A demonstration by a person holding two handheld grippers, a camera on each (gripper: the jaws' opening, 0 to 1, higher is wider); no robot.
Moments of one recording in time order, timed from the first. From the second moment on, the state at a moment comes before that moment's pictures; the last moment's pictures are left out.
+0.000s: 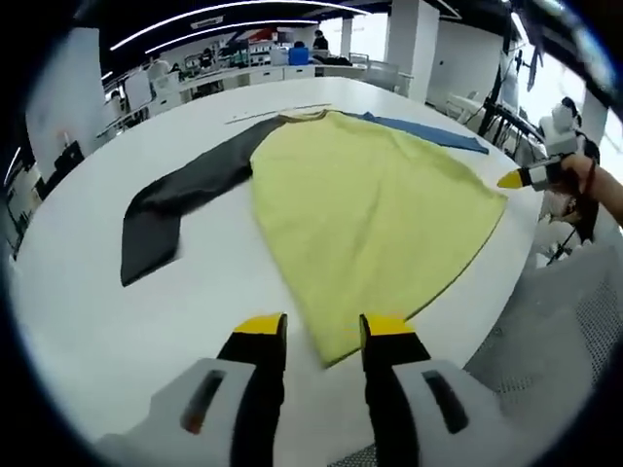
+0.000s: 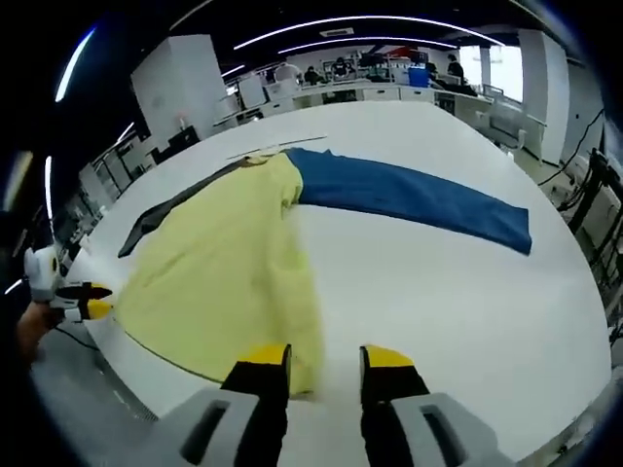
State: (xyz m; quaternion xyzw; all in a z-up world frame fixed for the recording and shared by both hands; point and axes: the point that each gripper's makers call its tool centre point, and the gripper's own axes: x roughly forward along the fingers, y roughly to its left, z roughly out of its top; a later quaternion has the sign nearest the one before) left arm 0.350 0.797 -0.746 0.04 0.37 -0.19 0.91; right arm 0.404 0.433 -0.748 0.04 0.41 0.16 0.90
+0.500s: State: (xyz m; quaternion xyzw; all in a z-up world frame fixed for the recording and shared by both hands) left arm 0.363 0.789 -0.733 0.06 0.34 -0.21 0.92; right arm 0.456 0.452 -0.718 0.02 0.37 0.23 0.90
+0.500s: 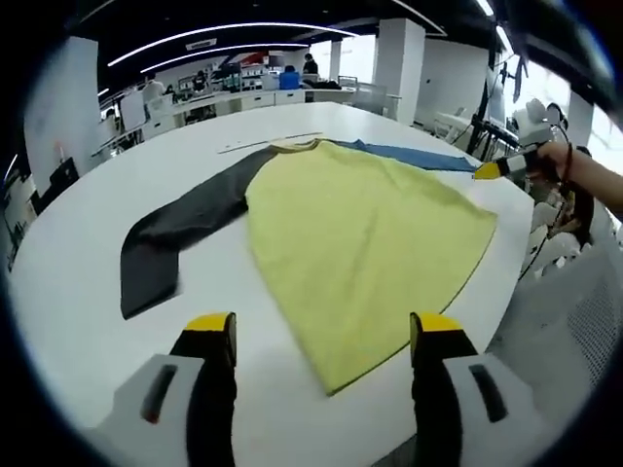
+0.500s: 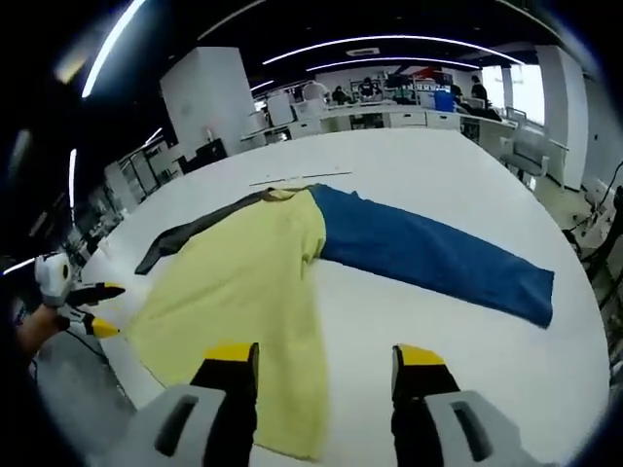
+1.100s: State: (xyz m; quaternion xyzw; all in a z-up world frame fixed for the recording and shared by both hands) left arm 0.377 0.789 -0.712 0.04 0.31 -0.21 0.93; right arm 0.534 0.482 -0.711 -0.03 0.33 0.28 0.90
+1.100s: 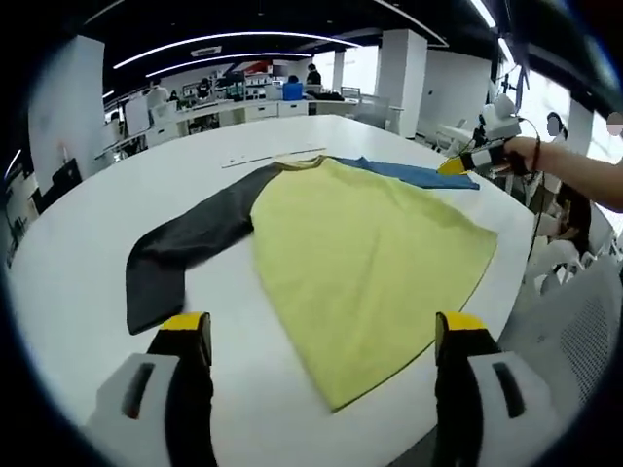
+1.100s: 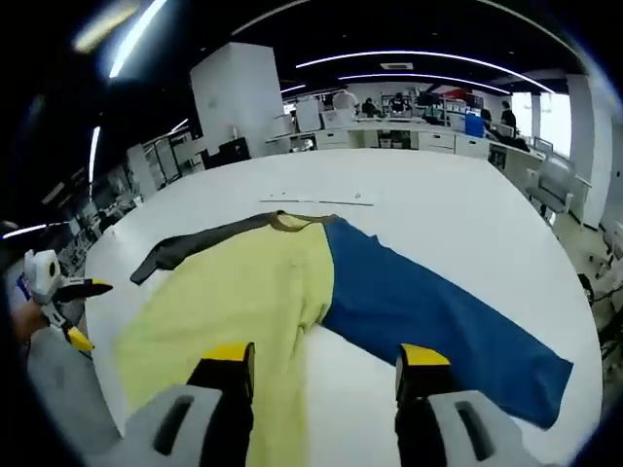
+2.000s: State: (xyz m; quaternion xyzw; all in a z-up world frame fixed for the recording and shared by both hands) left arm 0.384 0.790 -0.704 0.05 0.30 -0.21 0.93; right arm 0.580 0.500 -0.766 -0.11 0.36 0.30 0.88
